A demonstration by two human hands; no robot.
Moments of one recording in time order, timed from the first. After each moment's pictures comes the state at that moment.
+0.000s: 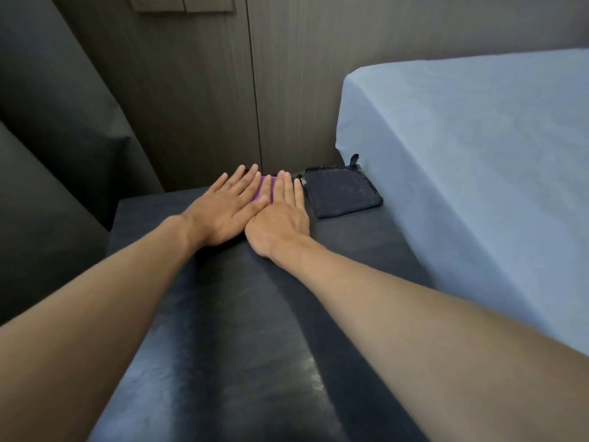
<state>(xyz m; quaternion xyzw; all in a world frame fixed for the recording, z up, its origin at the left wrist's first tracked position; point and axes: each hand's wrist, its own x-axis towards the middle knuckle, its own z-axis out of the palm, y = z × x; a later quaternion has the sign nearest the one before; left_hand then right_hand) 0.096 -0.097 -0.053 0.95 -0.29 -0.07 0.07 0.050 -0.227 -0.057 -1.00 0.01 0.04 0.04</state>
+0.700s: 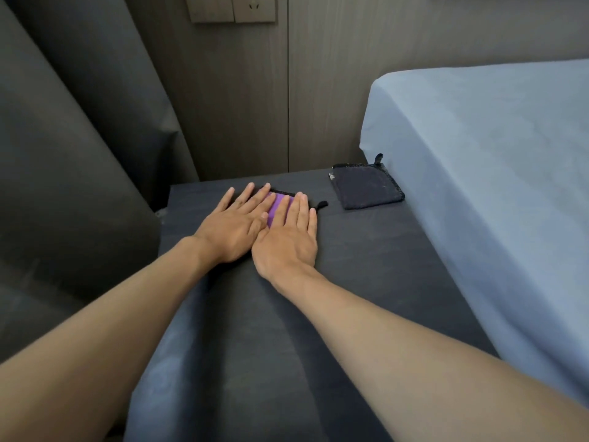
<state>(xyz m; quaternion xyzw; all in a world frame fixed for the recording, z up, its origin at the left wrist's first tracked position) 0.026 -0.054 -0.047 0.97 -0.25 -0.07 0.05 -0.023 -0.172 -0.049 -0.99 0.06 0.06 0.10</state>
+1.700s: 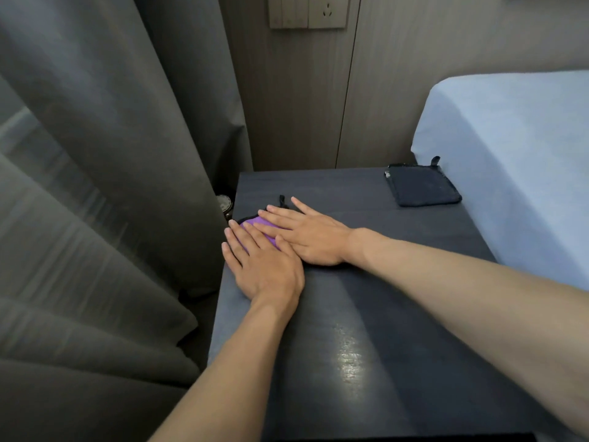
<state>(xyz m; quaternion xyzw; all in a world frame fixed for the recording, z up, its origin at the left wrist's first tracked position) -0.092 -0.068 -0.050 0.96 0.26 -0.01 0.10 0.000 -0.174 -0.049 -0.86 -0.50 0.05 0.01</state>
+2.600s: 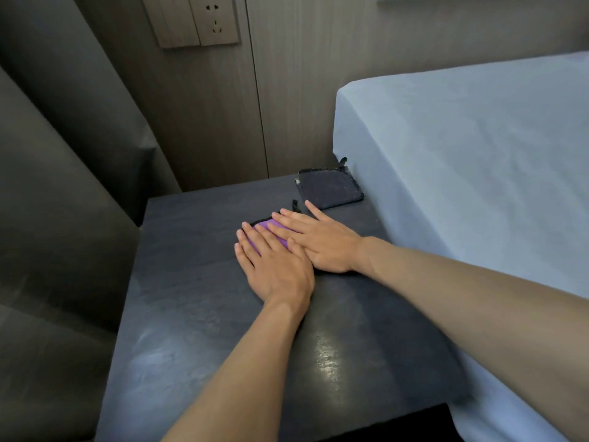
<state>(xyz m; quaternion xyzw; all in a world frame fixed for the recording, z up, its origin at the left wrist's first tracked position) -0.076 -0.225 -0.050 0.99 0.14 -0.01 0.09 -0.017 -0.346 -0.048 -0.92 -0.38 0.03 0.01</state>
